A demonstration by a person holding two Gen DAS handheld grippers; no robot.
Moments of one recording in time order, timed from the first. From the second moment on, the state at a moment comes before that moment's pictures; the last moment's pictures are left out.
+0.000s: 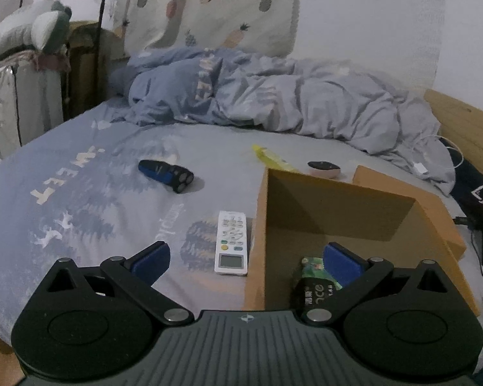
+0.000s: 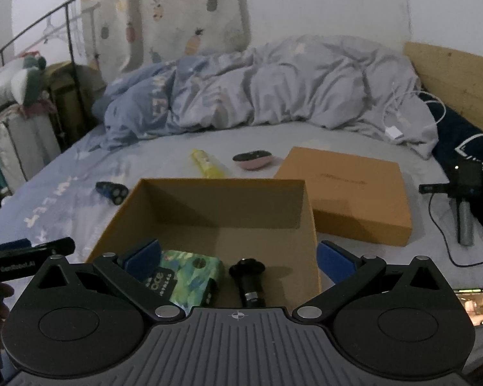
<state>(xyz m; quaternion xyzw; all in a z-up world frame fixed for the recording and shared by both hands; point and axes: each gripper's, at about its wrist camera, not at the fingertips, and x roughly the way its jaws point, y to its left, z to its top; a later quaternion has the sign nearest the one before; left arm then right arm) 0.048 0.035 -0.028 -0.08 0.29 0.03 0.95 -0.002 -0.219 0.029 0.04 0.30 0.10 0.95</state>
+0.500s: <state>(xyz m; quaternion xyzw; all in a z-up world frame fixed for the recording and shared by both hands) 0.086 0.062 -0.022 -0.11 0.29 0.03 0.95 0.032 -0.214 0.026 0.06 0.32 0.12 0.94</state>
